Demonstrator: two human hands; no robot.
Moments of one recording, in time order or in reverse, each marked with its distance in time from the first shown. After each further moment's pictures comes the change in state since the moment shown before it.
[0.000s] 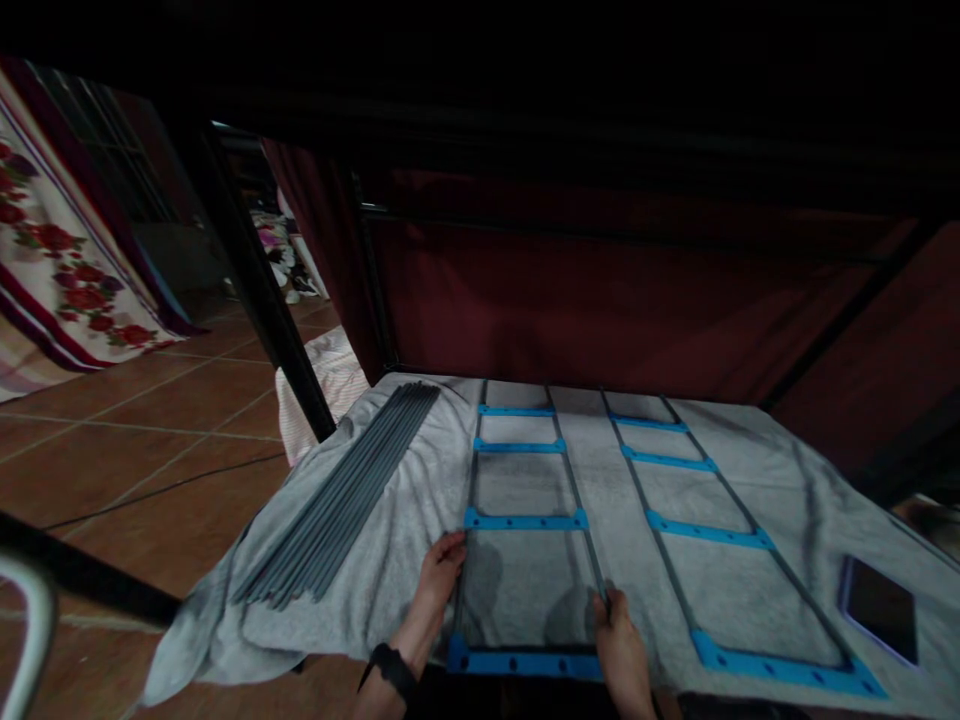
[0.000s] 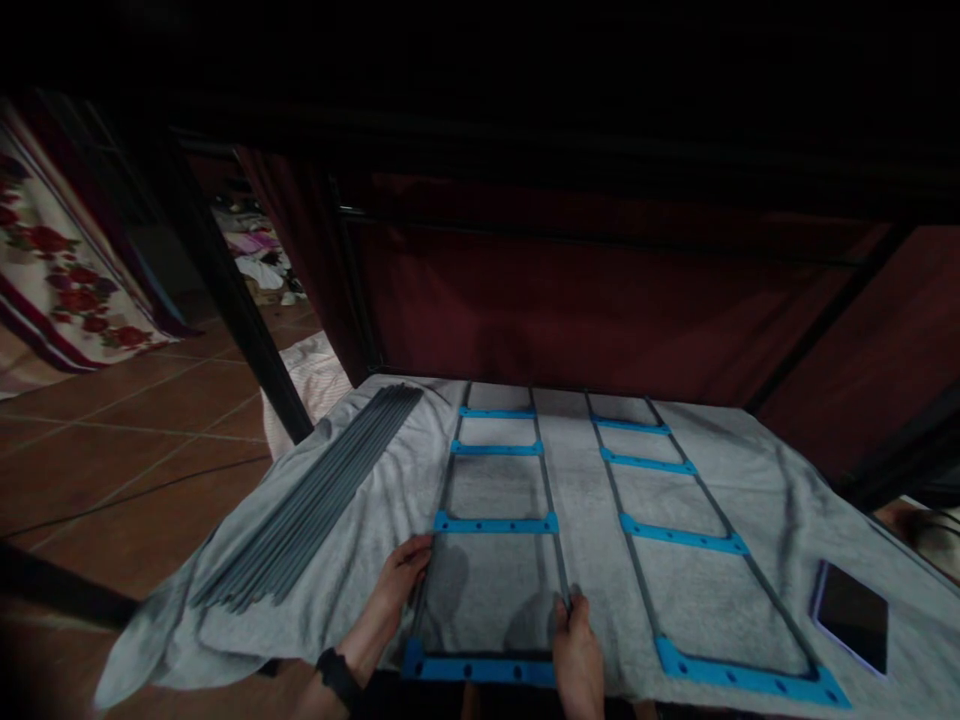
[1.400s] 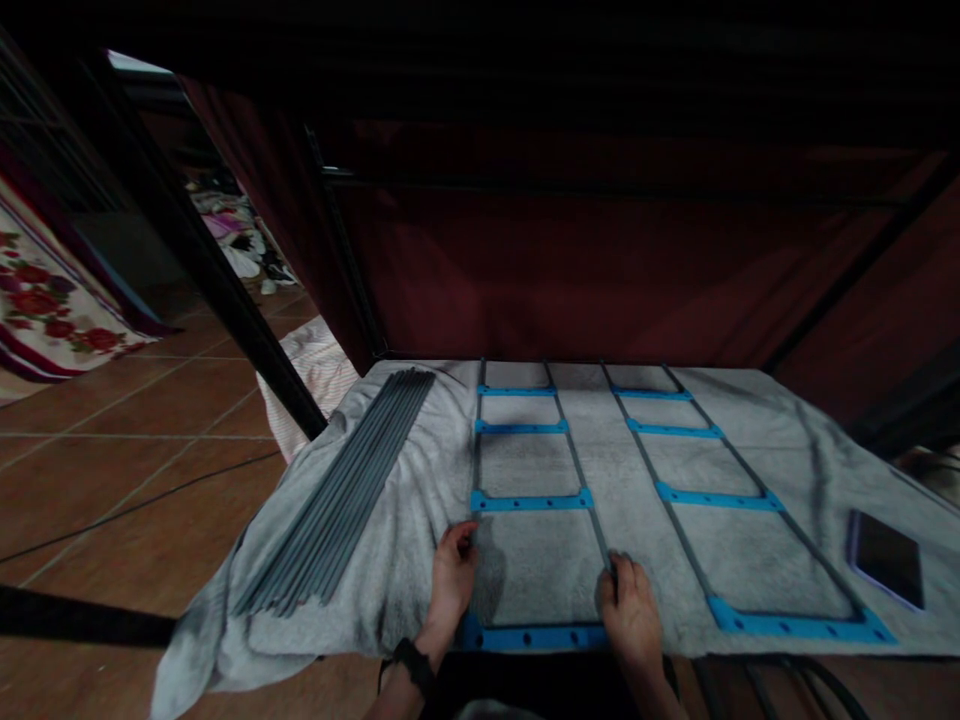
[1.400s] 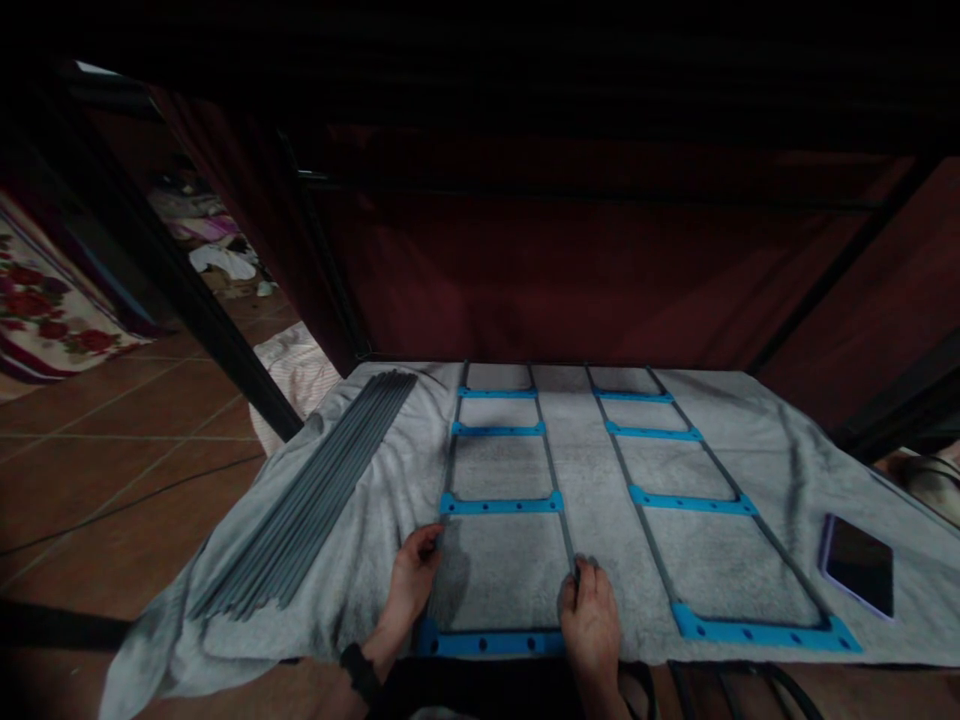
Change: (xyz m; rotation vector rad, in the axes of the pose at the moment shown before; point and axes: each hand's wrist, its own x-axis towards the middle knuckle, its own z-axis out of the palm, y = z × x) left_hand 0.015 -0.019 -0.003 0.281 0.019 0.343; right_hand 0.004 0.011 0.026 -0.136 0.310 -0.348
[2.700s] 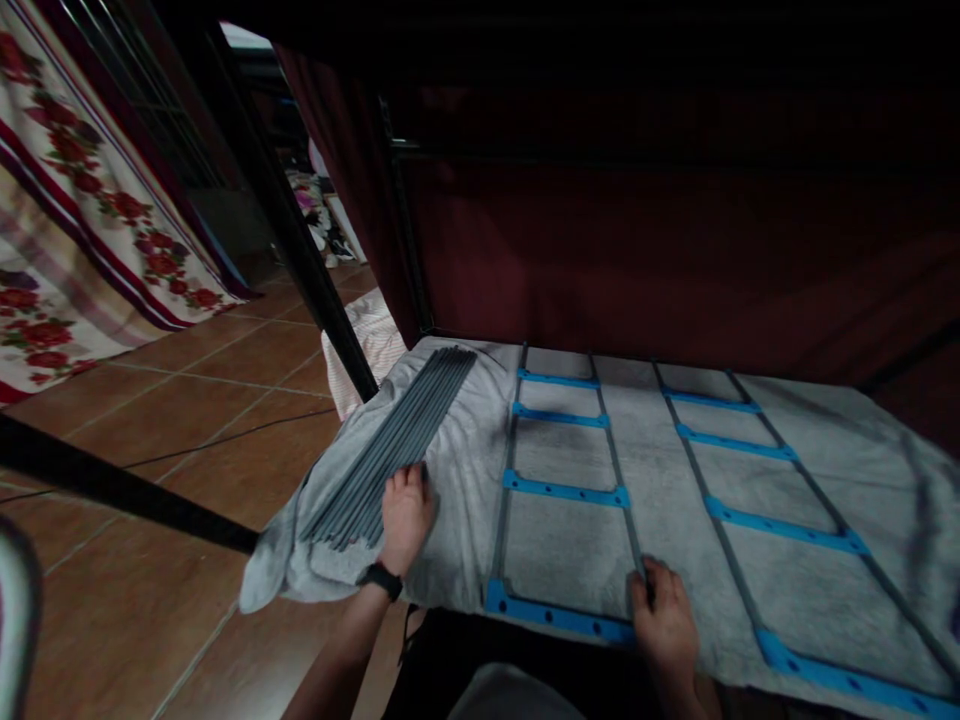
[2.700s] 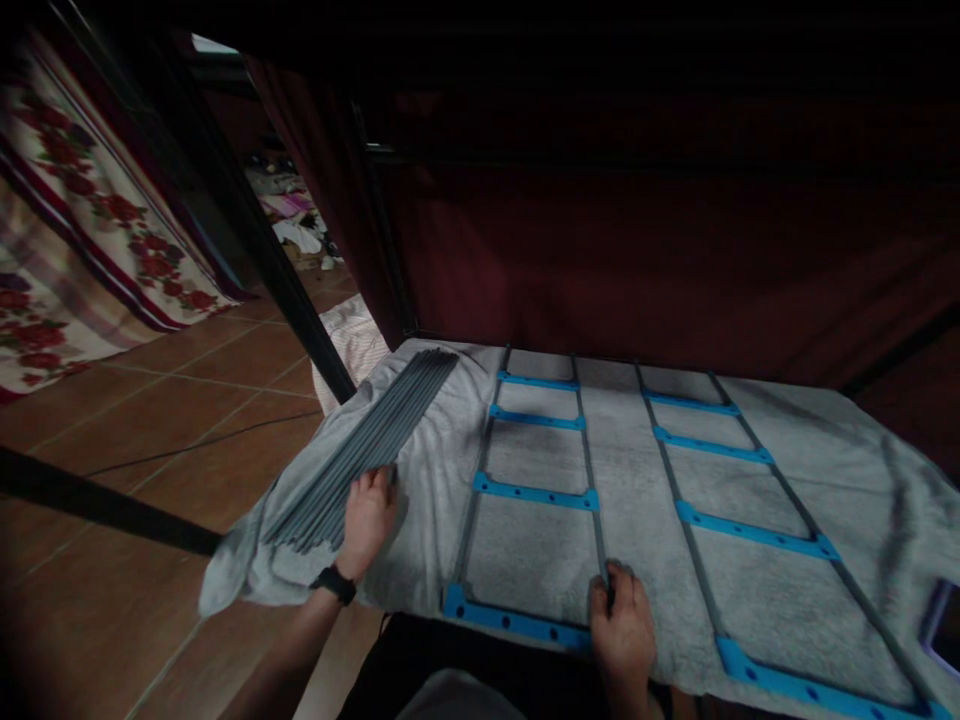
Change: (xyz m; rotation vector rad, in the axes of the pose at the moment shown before) left_hand 0.045 0.010 -0.116 1.159 0.244 0.267; right_hand 0.003 0.018 0.005 0.068 0.037 -0.036
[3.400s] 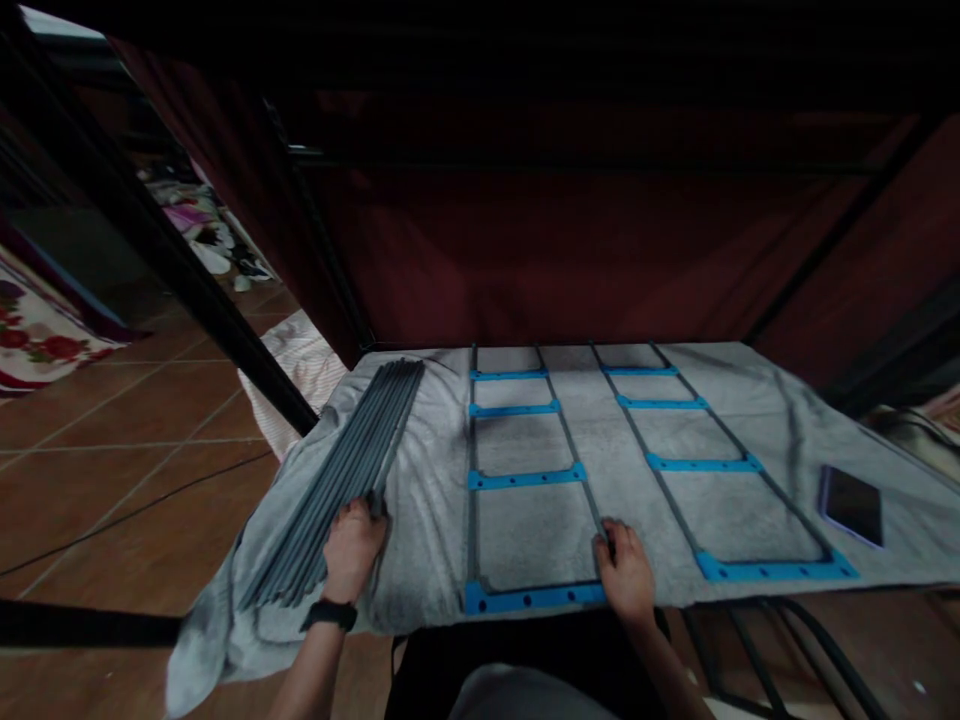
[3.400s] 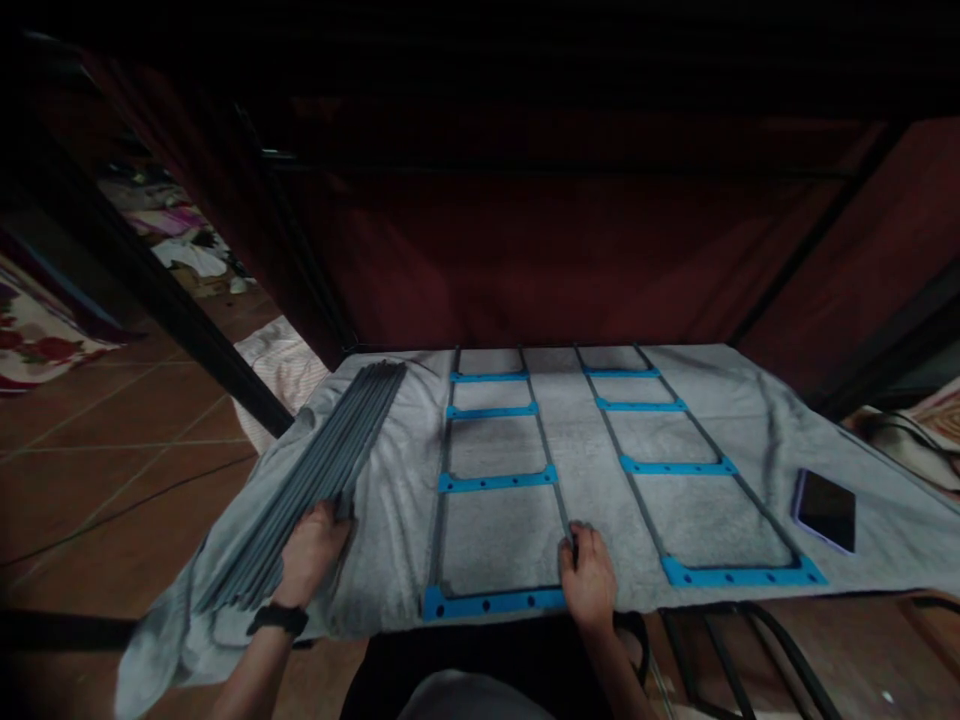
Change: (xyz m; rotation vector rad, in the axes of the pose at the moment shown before) left_hand 0.018 -0.017 -0.013 0.100 -0.266 -0.113; right_hand 0.001 -0.019 -0.005 0.073 0.060 0.010
